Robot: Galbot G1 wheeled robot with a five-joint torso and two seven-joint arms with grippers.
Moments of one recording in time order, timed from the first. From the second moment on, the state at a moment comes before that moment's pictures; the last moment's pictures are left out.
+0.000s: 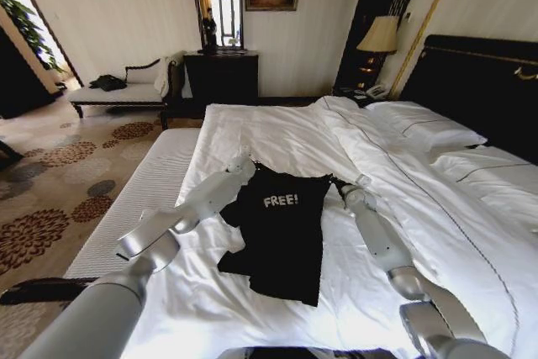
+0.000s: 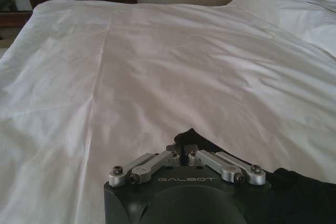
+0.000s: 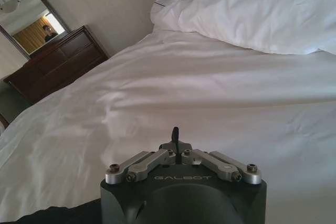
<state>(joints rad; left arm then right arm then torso) -0.05 -1.53 0.48 -0.64 -1.10 0.42 -0.36 -0.52 1.14 0.31 1.01 1.04 -0.25 0.15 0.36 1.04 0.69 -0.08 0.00</state>
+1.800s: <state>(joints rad) 0.19 -1.35 0.36 -0.98 -0.91 0.36 -0.50 -0.72 0.99 0.34 1.30 1.09 -0.21 0.17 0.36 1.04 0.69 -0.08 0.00</state>
